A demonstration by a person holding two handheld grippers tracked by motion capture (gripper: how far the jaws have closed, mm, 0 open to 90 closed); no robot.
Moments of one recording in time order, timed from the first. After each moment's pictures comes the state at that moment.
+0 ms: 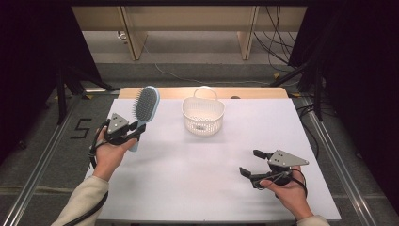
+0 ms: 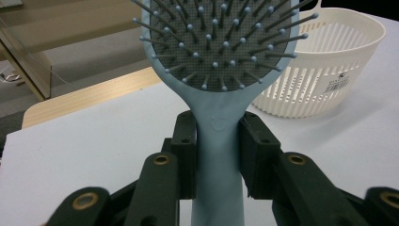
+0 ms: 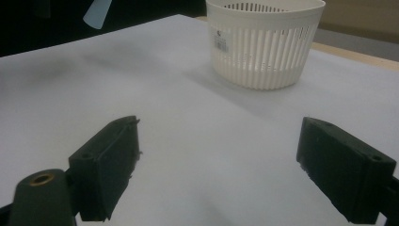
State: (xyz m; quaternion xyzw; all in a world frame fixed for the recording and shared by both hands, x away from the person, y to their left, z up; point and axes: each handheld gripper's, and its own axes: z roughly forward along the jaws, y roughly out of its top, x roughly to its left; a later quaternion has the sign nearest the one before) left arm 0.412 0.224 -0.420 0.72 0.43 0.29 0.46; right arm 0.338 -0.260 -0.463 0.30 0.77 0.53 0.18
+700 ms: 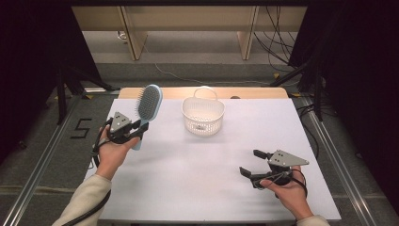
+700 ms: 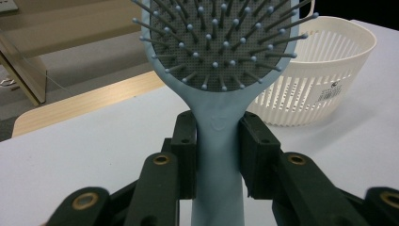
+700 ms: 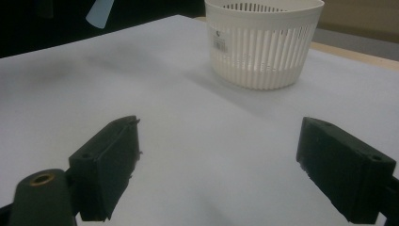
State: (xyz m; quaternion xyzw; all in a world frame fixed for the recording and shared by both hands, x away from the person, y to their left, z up) left arm 0.415 0.217 -0.417 0.72 0.42 0.29 0.47; right arm 0.339 -0.260 -0.463 0.31 0.77 0.53 0.18
